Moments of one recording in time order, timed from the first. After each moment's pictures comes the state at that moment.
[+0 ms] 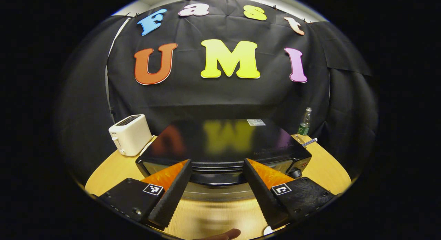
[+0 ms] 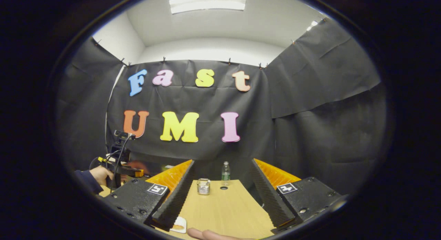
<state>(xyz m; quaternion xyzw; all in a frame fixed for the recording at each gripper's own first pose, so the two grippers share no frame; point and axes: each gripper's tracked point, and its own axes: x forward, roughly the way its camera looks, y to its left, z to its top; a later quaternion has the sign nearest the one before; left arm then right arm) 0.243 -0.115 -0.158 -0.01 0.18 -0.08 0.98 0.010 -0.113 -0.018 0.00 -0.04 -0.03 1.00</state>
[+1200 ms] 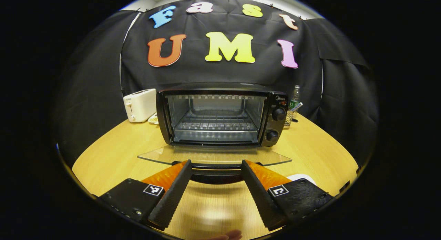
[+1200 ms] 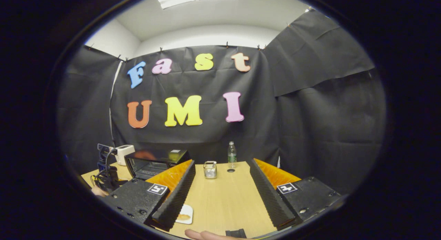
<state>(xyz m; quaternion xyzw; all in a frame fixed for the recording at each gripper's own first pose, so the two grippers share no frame) 0.091 -0.113 -0.264 -0.02 0.22 -0.07 0.97 0.007 -0.102 -0.091 0.04 0.04 0.01 1.00</state>
